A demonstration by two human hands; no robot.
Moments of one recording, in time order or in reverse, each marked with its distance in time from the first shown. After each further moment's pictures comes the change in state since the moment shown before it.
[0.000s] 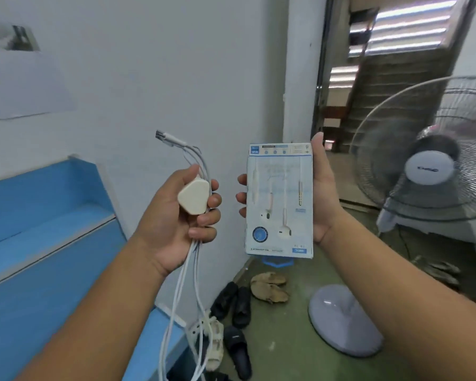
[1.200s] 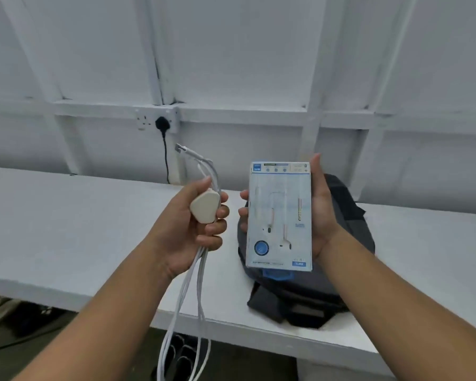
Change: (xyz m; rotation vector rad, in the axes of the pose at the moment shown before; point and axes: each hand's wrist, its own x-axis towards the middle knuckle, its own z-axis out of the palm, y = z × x) left_hand -0.080 -0.275 0.434 0.102 -1.722 -1.068; right_hand -0.505 0.004 0.152 -0.303 1.565 -1.043
